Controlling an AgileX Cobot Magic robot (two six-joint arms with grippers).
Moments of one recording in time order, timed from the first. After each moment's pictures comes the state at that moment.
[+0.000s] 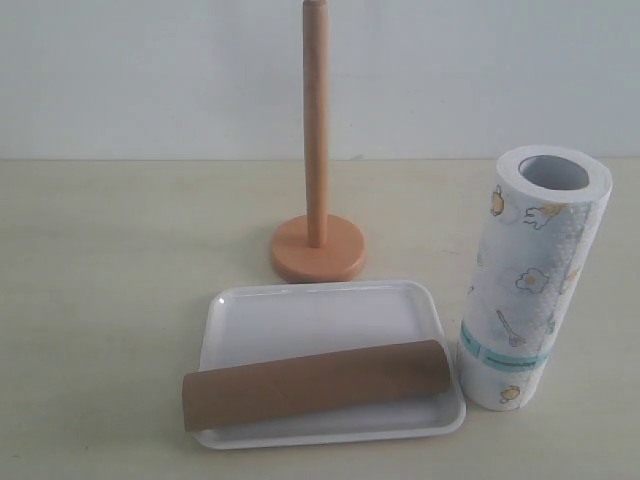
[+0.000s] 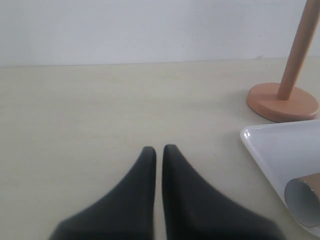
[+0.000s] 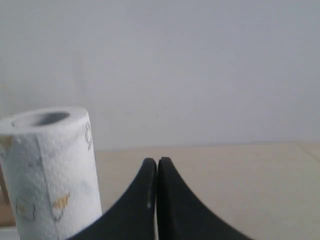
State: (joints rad) left arm -0.09 0.00 0.00 -0.05 0.31 0.02; right arm 0.06 0.14 0.00 0.06 -0.10 0.02
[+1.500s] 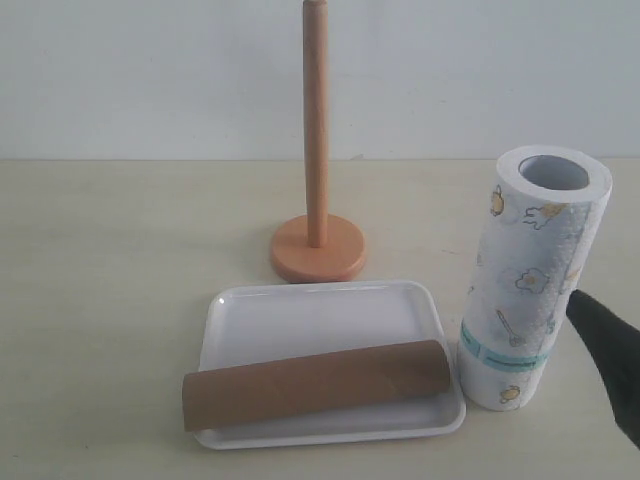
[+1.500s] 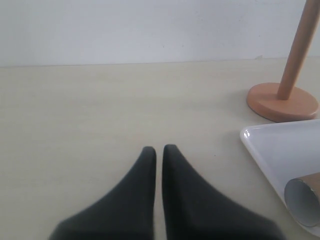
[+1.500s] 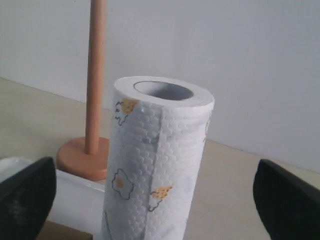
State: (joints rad) left arm -0.09 0.00 0.00 -0.05 0.31 0.02; right arm 0.08 0.60 0.00 -0.62 -0.58 0.40
